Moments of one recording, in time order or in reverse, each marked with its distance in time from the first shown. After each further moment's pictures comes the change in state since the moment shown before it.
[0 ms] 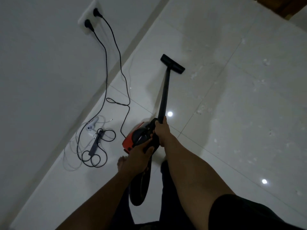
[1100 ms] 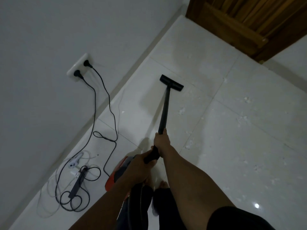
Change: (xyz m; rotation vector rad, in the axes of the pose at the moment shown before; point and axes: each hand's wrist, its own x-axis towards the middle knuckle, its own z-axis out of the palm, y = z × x) left_hand 0.131 0.147 -0.062 -0.162 -0.102 0.059; right_hand 0.066 -0.186 -0.022 -0.131 0.147 0.012
